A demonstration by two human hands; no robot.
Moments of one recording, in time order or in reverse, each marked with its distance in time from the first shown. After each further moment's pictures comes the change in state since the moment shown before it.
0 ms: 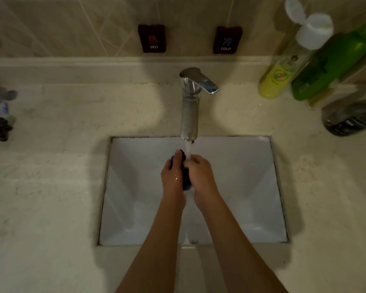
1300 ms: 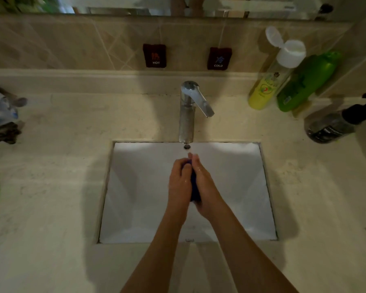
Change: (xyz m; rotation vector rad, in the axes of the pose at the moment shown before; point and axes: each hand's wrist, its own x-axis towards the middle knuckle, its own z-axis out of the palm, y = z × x) left_hand -0.057 0.003 0.007 0.400 -0.105 0.384; right_hand -0.031 0.013 -0.026 0.277 -0.249 0.019
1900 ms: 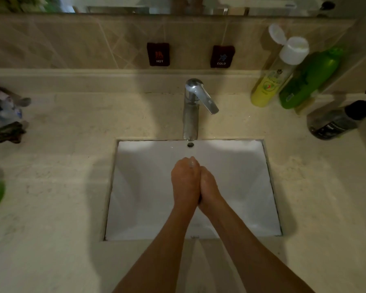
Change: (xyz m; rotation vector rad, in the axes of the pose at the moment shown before) left_hand 0.015 -0.008 0.007 0.372 0.179 0.257; right_hand 0.019 0.019 0.002 0.002 0.189 0.083
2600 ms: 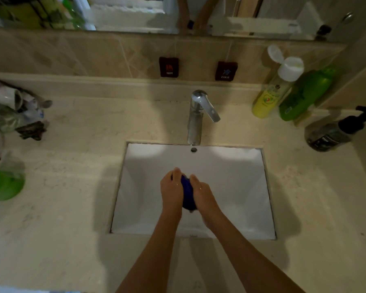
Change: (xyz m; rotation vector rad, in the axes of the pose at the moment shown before) left_hand -0.018 -0.012 -0.041 -0.437 -0.009 -0.381; right_hand -0.043 0.002 0.000 -0.536 -0.051 -0.165
